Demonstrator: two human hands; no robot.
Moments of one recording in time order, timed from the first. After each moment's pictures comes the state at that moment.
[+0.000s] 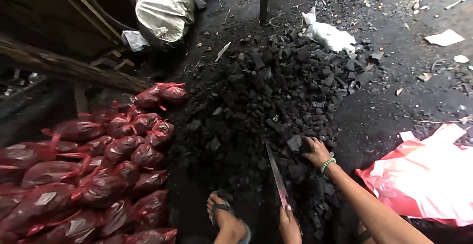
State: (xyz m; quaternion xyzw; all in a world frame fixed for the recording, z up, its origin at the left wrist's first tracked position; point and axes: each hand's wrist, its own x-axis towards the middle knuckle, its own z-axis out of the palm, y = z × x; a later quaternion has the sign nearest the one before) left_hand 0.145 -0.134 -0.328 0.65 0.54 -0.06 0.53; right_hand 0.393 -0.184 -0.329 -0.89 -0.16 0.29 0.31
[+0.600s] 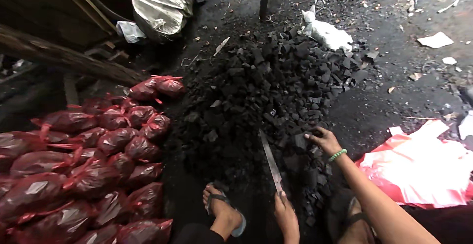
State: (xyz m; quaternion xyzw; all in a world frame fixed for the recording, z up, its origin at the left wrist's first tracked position) left_hand 0.154 -0.145 -0.314 0.68 0.54 0.03 0.50; right_hand 0.393 -0.218 -0.289 -0.82 -0.06 0.25 0.52
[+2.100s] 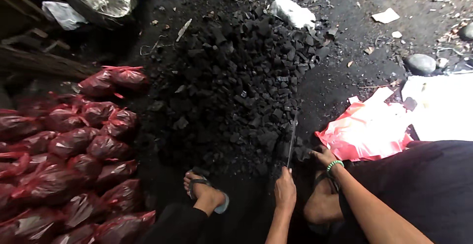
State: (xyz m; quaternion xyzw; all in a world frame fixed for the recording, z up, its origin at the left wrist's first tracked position) left_hand 0.154 -0.198 -0.291 0.87 0.28 -0.19 0.35; right_hand 0.282 -0.338 -0.335 -0.78 0.19 0.41 0.43
